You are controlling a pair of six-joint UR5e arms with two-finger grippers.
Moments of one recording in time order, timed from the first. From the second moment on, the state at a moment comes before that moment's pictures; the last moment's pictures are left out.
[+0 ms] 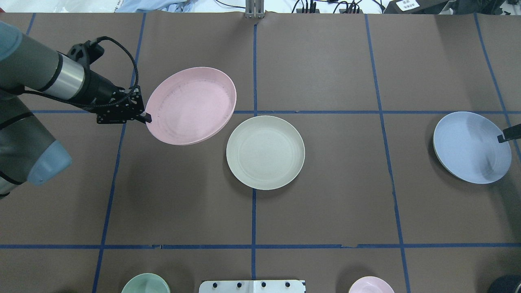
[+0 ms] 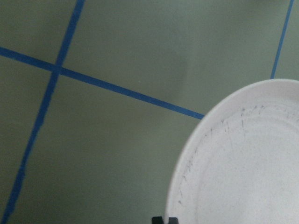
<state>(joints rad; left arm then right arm) -0.87 -1.91 -1.79 -2.13 -2.32 -1.53 1.24 -1.66 1.44 -0.94 2.28 0.49</state>
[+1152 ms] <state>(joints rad) -0.72 -2.07 -1.63 -2.14 -2.14 -1.61 1.21 -1.65 1.39 -0.93 2.32 0.49</state>
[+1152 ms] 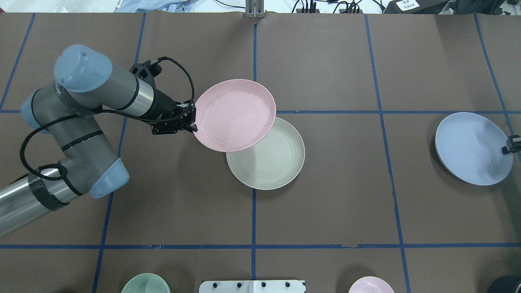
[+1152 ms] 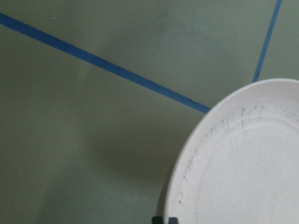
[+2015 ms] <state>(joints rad) -0.59 -2.16 -1.57 -2.14 -2.01 -1.67 1.31 -1.62 1.47 -0.94 2.53 0.52</state>
